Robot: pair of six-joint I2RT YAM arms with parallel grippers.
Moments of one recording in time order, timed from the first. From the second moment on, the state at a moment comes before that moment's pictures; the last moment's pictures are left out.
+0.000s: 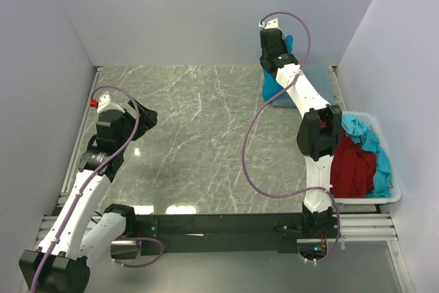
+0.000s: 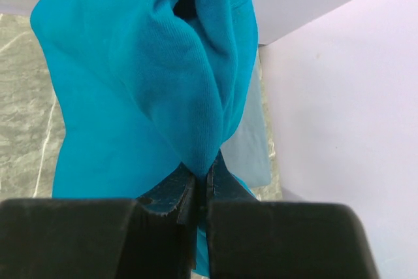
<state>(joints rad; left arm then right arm) -0.18 0.82 0.75 -0.33 -0.11 -0.74 0.29 2.12 2.03 -0.43 0.71 -0.29</state>
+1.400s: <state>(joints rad) -0.18 0.93 0.77 -0.32 -0.11 -0.74 0.17 2.16 2.10 -0.52 0.56 -0.23</state>
